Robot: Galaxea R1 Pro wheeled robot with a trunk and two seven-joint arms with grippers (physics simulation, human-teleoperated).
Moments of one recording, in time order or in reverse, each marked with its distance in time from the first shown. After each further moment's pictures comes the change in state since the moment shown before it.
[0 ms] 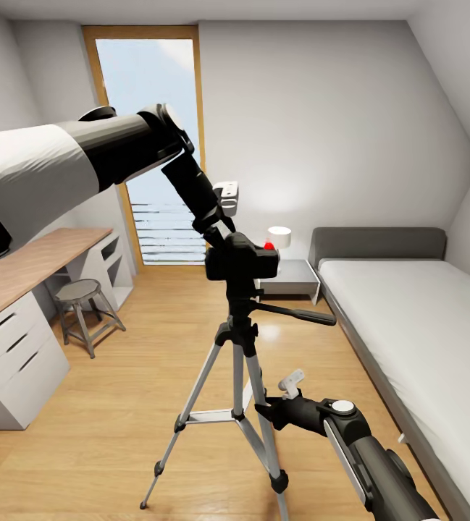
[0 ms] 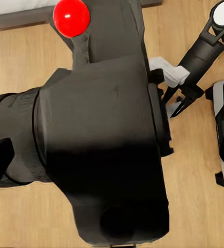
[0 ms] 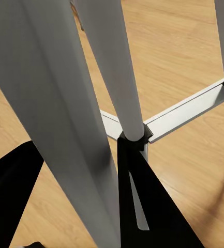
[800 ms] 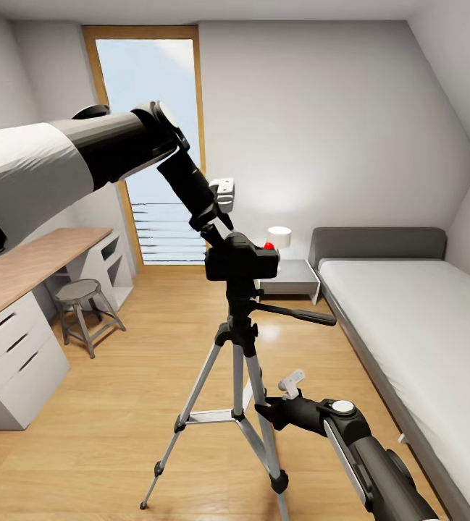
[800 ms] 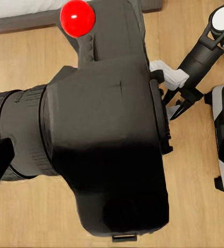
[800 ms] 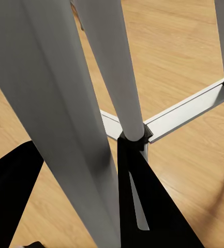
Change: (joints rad) left arm -0.002 0.017 0.011 -0.003 0.007 0.002 -0.003; right arm 0.001 0.000 0.000 -0.001 0.001 -0.001 0.001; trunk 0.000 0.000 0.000
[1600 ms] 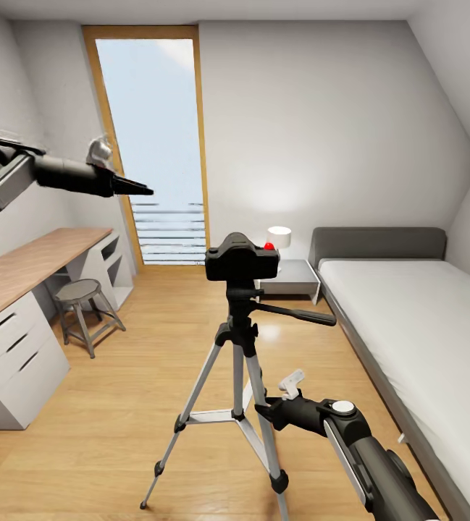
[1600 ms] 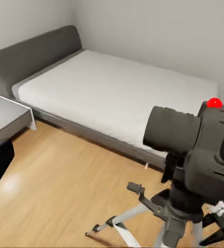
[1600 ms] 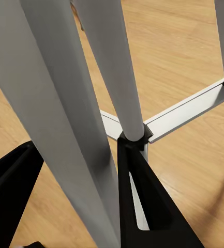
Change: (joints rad) left arm 0.243 0.444 0.707 0.013 0.020 0.091 0.185; right arm 0.001 0.000 0.000 -0.002 -0.001 0.000 -0.001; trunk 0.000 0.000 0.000
